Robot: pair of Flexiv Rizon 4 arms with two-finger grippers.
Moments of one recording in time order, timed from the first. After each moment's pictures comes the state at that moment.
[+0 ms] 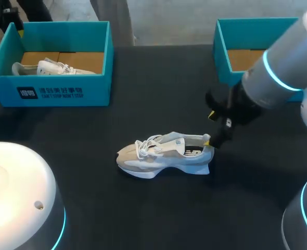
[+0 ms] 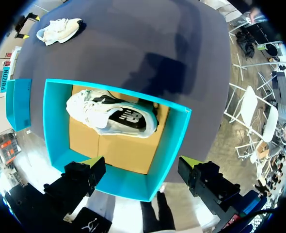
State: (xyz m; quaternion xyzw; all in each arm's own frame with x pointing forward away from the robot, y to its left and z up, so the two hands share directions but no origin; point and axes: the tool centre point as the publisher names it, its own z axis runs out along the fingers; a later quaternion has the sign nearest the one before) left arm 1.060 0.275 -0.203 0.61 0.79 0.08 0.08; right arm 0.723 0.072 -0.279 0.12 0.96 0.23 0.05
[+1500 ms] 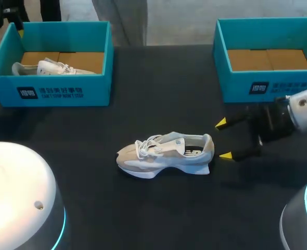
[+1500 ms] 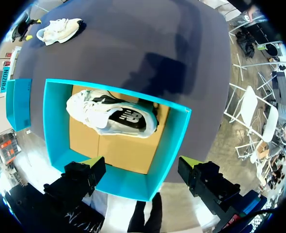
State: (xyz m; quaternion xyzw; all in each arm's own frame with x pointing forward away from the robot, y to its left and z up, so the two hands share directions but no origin) left arm 1.060 0.276 -0.203 0.61 0.79 0.08 0.08; right arm 0.718 0.043 -0.318 -0.02 0.90 0.44 0.06
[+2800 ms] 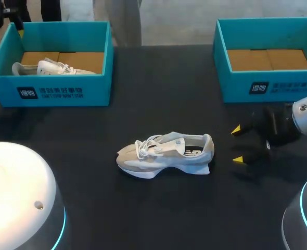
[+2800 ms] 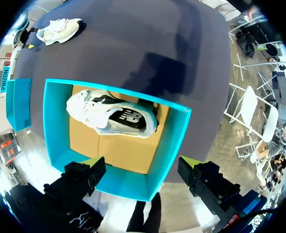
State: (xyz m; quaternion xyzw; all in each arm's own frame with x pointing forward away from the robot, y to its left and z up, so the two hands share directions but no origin) left arm 1.060 0.275 -0.203 0.61 0.79 0.08 0.08; right arm 0.739 -0.012 -0.379 0.04 0.93 0.36 0.06
